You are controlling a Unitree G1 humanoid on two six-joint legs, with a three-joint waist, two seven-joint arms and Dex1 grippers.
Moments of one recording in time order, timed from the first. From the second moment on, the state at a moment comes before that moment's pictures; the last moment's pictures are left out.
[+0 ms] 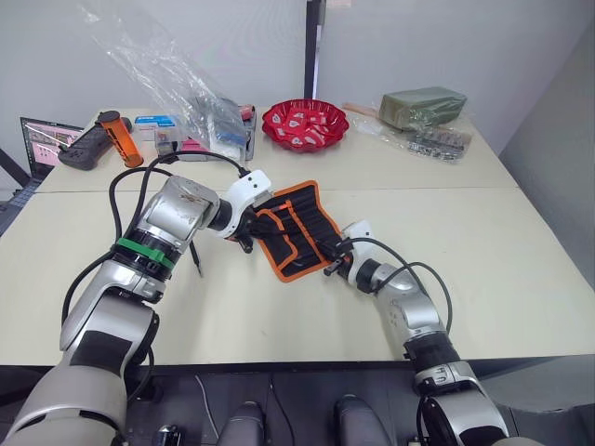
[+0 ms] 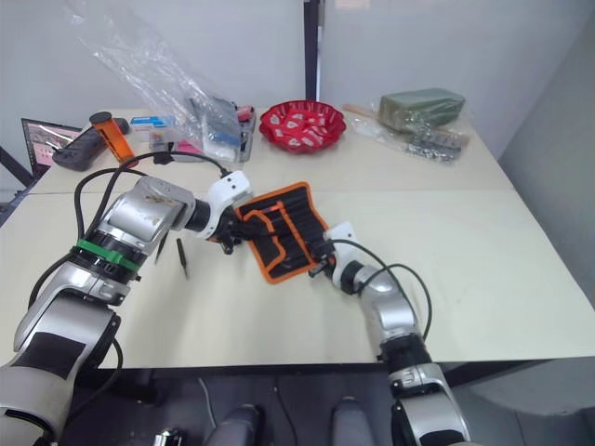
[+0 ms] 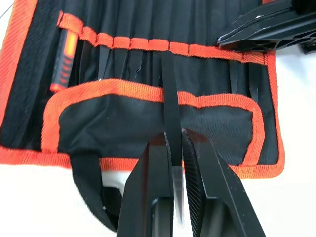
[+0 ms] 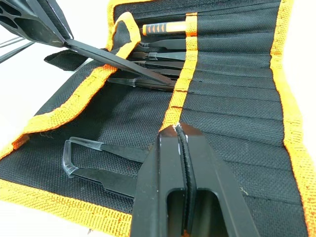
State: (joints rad) left arm -1.05 0.58 -0.44 0.44 -0.14 0.81 -1.06; right arm -0.52 -0.16 0.08 0.41 0.14 0.14 0.60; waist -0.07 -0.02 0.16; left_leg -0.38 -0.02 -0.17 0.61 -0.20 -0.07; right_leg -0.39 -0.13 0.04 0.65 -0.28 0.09
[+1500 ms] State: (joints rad) left arm -0.84 0.48 -0.26 0.32 -0.08 0.85 -0.96; right arm -0.50 -0.16 0.07 0.38 0.14 0.14 0.59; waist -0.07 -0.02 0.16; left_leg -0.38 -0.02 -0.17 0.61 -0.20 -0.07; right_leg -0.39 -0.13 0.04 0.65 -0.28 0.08
